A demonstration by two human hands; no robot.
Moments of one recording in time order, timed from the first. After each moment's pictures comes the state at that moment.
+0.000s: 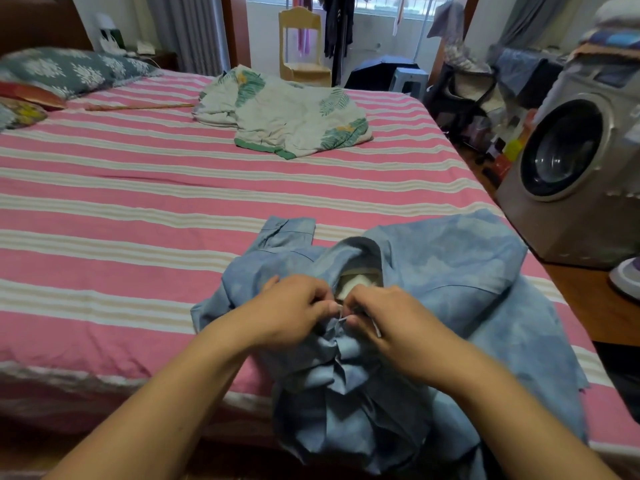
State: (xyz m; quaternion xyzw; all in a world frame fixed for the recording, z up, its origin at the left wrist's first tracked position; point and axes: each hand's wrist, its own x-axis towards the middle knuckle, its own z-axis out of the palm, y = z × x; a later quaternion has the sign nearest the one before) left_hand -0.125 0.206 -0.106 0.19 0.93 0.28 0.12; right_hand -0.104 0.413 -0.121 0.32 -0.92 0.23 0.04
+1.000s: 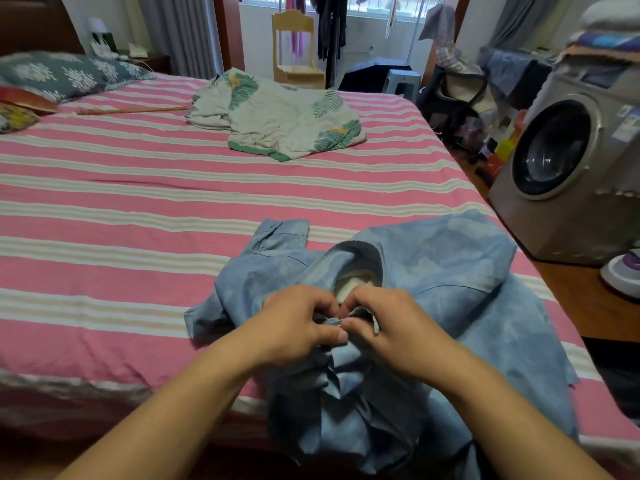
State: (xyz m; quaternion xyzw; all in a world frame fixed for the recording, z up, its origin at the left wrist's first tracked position) left_hand -0.114 0.215 -0.122 0.19 0.90 0.38 0.11; right_hand -0.094 0.414 -0.112 0.25 -0.92 0.30 0.03
